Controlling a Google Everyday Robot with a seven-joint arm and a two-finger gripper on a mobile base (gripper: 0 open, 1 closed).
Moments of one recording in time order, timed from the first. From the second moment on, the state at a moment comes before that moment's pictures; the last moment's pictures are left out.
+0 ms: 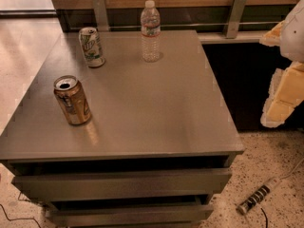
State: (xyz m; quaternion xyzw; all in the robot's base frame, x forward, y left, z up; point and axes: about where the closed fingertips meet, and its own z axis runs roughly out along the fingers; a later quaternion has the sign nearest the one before) arm 0.438 -0.217 0.976 -0.60 0.78 -0.03 0.16
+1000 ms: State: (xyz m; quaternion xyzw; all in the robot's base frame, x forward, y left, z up) arm 0.441 -0.210 0.978 -0.61 0.78 -0.01 0.18
